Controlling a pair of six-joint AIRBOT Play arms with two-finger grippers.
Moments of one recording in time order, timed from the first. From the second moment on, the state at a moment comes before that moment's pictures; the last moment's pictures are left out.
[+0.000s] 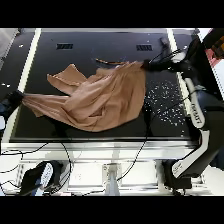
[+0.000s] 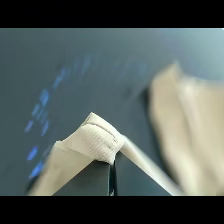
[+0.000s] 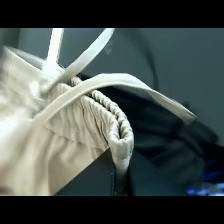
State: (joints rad) left arm 0.37 -0.70 0.63 1.54 -0.49 -1.97; right arm -0.04 -1.86 1.73 -0.85 0.90 1.23
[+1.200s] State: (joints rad) left arm 0.49 -0.86 0.77 1.61 -0.84 -1.77; right arm -0.54 -1.21 1.27 -1.33 1.45 1.28
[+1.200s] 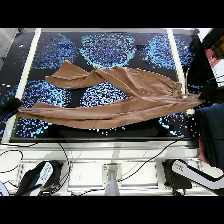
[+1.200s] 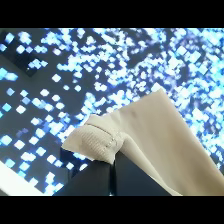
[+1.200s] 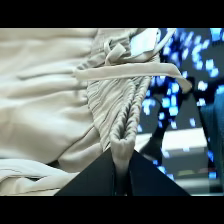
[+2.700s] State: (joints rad) left arm 0.62 -1.16 0.88 1.55 -0.89 -1.55; right arm -0.54 -1.17 1.12 -1.36 1.41 1.34
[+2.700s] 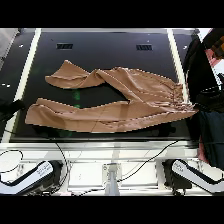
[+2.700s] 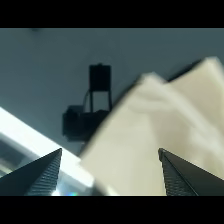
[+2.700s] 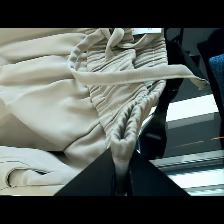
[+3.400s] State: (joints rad) left arm 1.03 -1.10 0.58 1.01 -0.89 -1.05; right arm -0.54 -1.17 1.12 -1.36 1.39 1.35
